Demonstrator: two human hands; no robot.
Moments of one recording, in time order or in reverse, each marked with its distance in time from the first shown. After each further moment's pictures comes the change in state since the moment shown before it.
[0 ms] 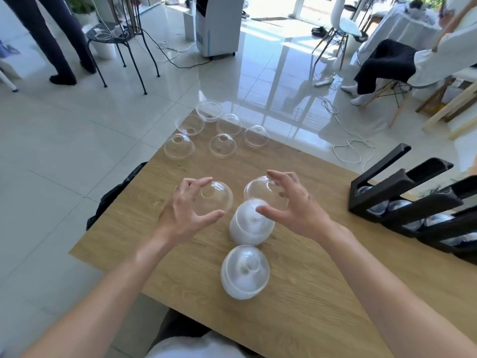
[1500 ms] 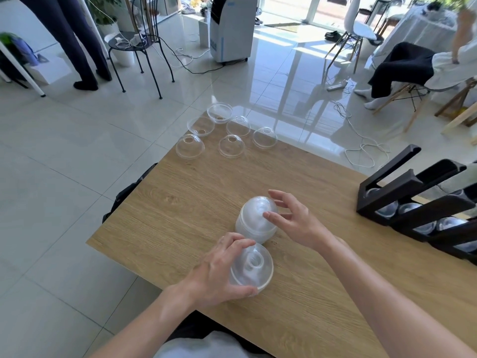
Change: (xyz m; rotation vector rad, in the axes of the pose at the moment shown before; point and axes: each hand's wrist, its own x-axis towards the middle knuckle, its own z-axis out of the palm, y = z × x) left_hand -0.101 0.047 0.048 0.050 -0.369 0.165; right_hand -0.013 0.042 0.030 0.223 -0.096 0.069
